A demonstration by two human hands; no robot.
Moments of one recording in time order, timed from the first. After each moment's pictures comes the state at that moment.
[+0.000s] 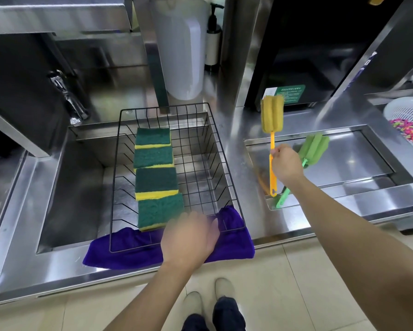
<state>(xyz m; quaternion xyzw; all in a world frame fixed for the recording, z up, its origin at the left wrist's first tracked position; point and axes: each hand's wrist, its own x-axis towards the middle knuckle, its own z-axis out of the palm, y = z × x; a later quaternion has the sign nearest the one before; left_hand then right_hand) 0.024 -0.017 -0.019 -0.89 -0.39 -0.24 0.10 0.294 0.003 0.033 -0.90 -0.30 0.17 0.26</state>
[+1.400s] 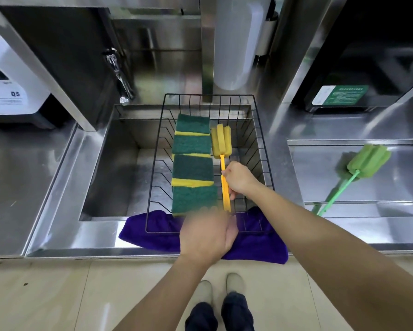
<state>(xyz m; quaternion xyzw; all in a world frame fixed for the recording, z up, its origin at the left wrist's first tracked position) 0.000 -0.010 -0.023 -0.87 -0.41 -0.24 0.11 0.144 0.067 0.010 -0.77 -0.44 0.44 0.15</state>
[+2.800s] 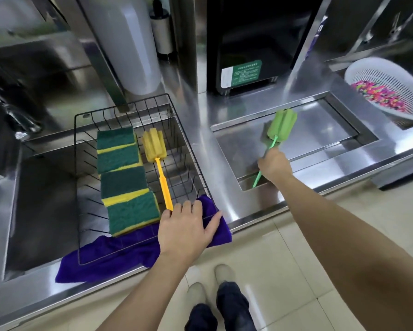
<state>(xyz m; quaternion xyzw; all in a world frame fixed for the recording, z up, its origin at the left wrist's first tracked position) 0.059 -0.036 -0.001 -0.92 -0.38 -0.08 0.02 0.308 -0.054 0.008 -0.94 -0.19 0.21 0.19</state>
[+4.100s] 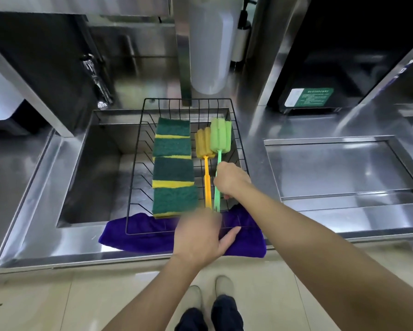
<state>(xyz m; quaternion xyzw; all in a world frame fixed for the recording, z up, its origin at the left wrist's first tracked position) 0.015 -0.023 -0.021 -0.90 -0.37 -0.23 0.07 0.149 0.045 0.043 -0.81 -0.51 0.28 0.01</state>
